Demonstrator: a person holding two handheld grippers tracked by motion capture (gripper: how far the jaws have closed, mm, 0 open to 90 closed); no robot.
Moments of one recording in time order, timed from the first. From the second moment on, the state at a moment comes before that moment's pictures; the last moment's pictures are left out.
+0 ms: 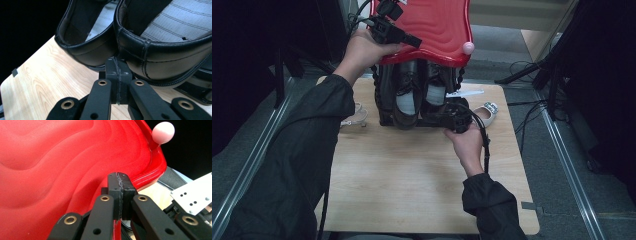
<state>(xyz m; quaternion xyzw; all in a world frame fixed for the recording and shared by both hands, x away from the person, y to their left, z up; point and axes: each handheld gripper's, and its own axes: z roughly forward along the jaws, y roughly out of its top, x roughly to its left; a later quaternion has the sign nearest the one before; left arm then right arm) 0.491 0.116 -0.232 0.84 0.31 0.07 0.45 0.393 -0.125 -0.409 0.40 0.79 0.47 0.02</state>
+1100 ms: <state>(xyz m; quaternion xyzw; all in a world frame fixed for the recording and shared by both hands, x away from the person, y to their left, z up) 0.492 0.115 -0.232 0.83 0.32 0.06 0.44 0.421 -0.137 -0.409 0.47 0.75 0.45 0.09</state>
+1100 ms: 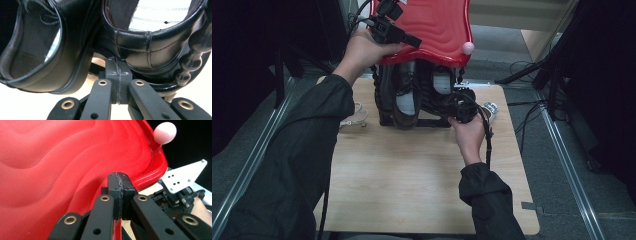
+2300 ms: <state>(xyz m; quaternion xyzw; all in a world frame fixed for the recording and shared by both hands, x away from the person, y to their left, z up) 0.491 0.114 -0.232 0.83 0.33 0.07 0.44 0.368 -0.074 -0.411 0.36 0.80 0.48 0.03</state>
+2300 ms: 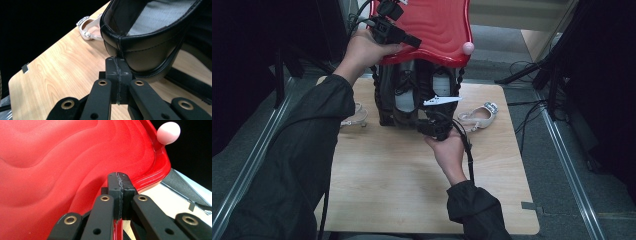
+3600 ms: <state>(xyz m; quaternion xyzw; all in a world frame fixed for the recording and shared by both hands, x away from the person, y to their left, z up) 0.491 0.114 -0.233 0.83 0.33 0.07 0.44 0.423 -0.025 -0.401 0.42 0.76 0.49 0.05</state>
